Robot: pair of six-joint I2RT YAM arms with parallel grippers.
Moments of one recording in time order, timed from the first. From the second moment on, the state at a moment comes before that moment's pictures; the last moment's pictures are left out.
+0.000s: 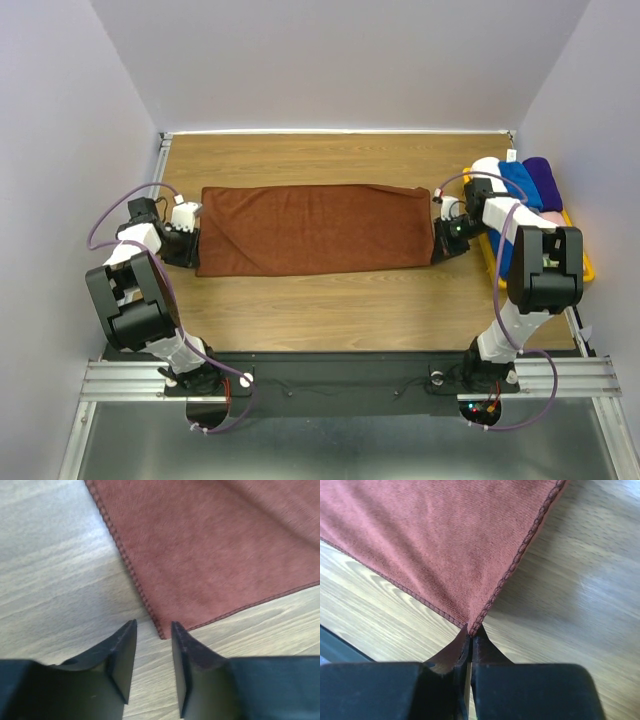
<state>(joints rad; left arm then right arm) 0.38 1.55 0.92 -0.60 0.39 0.59 -0.06 1.74 1.11 -0.79 -0.50 -0.28</state>
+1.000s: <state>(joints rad) 0.34 1.52 0.96 -0.69 0.47 0.65 -0.04 1.68 1.23 -0.92 -0.40 -0.32</state>
